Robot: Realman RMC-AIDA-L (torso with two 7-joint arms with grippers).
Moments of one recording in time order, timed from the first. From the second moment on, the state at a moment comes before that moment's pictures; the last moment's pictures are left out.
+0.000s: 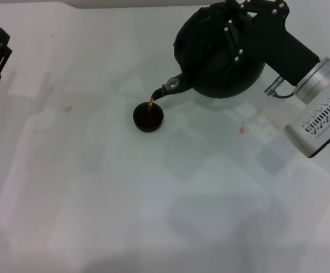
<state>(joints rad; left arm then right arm) -0.36 -2.08 2.83 0.06 -1.29 1.41 -0.54 0.44 2.02 -2.16 -0.43 0.19 -1.13 -0.37</state>
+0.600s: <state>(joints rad) -0.36 -2.08 2.83 0.06 -1.29 1.41 -0.54 0.44 2.02 -2.16 -0.43 0.19 -1.13 -0.36</state>
